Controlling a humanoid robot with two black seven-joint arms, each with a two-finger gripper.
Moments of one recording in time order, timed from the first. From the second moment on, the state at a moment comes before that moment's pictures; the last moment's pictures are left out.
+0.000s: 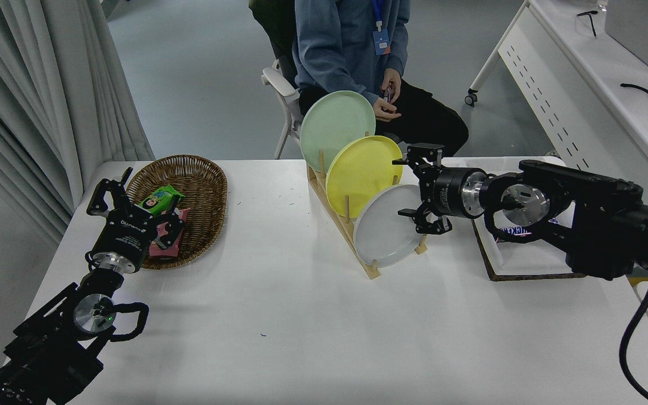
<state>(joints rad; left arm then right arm) -0.50 0.26 -1.08 -0.53 0.18 -0.58 -0.44 1.24 -0.32 -0.15 0.85 0.37 0.09 -0.12</state>
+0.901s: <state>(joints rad) -0.50 0.26 -1.08 -0.53 0.18 -0.58 -0.44 1.24 -0.29 -0.10 0.85 0.40 -0.02 -0.12</state>
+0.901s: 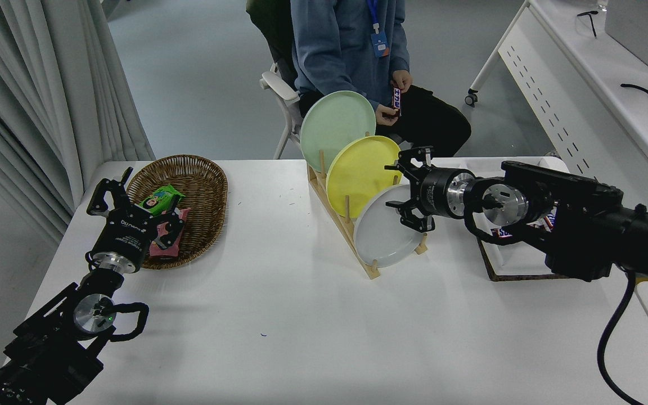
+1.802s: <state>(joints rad) -0.50 0.26 -1.08 -0.53 0.18 -0.58 -0.44 1.25 -0.31 -0.07 0.86 0.42 -0.05 -0.23</state>
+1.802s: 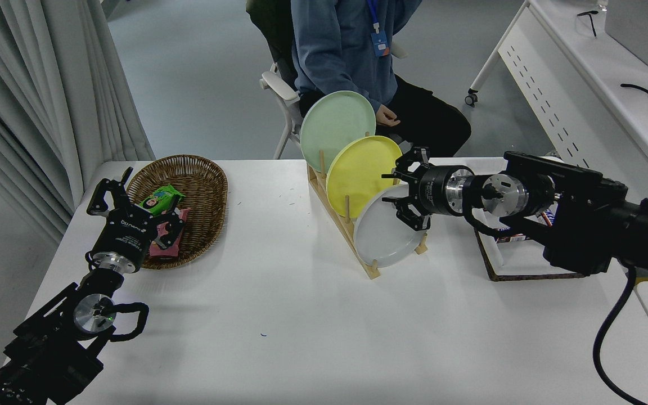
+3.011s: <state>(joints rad) -0.50 0.26 -1.08 -0.53 0.18 -0.58 -0.44 1.28 -0.31 -0.08 0.82 0.29 -0.06 -0.26</state>
